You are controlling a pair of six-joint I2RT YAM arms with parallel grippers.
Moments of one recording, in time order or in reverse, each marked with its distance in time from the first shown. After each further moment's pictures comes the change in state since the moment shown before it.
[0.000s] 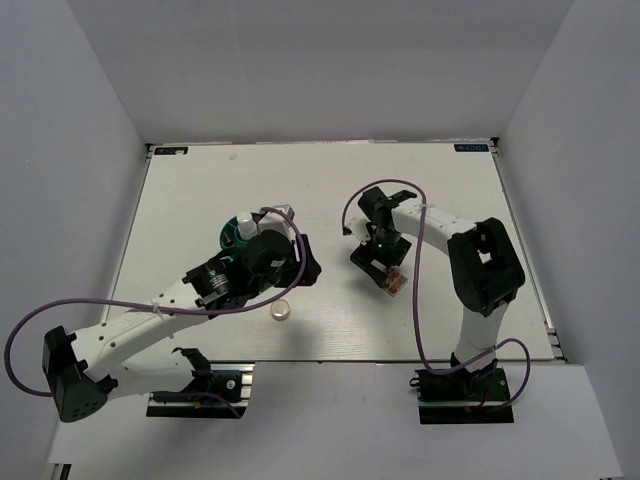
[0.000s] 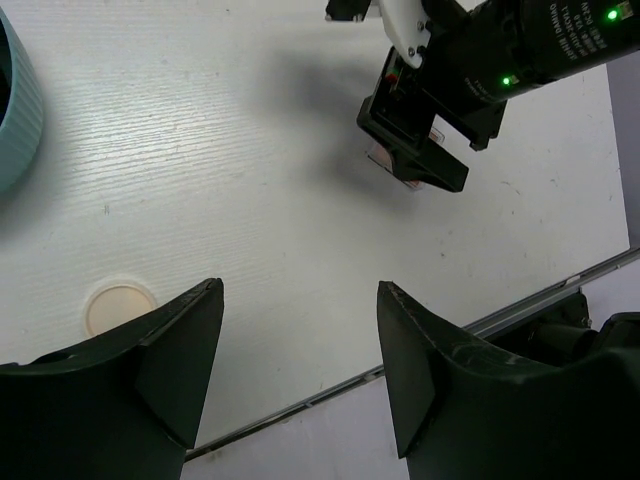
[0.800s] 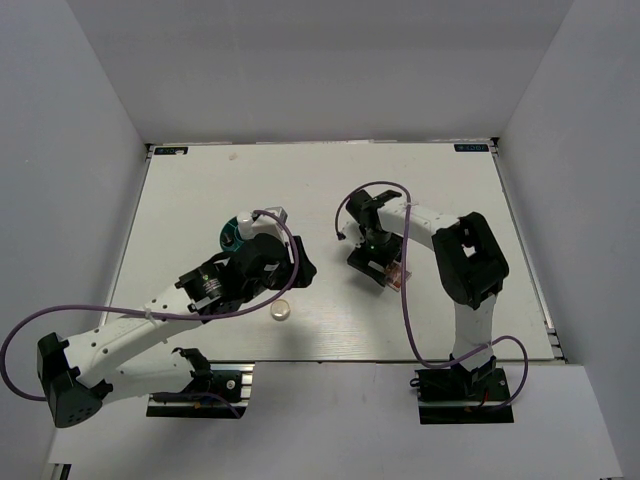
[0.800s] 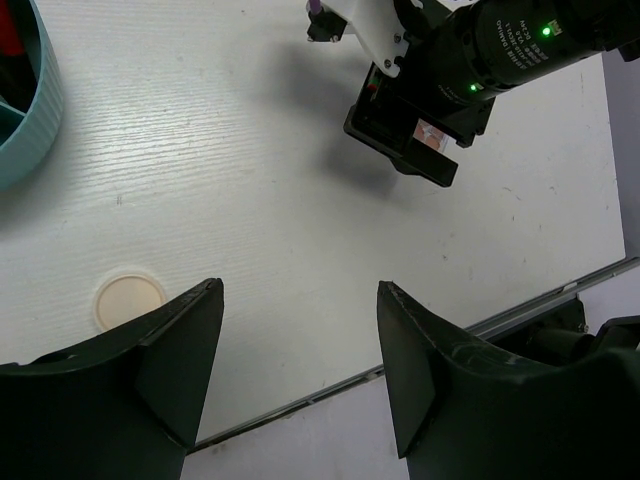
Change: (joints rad) left arm 0.000 -0.054 -0.026 -0.019 -0.022 -0.022; right arm 0.053 0.101 0.075 -0.065 0.147 -0.013
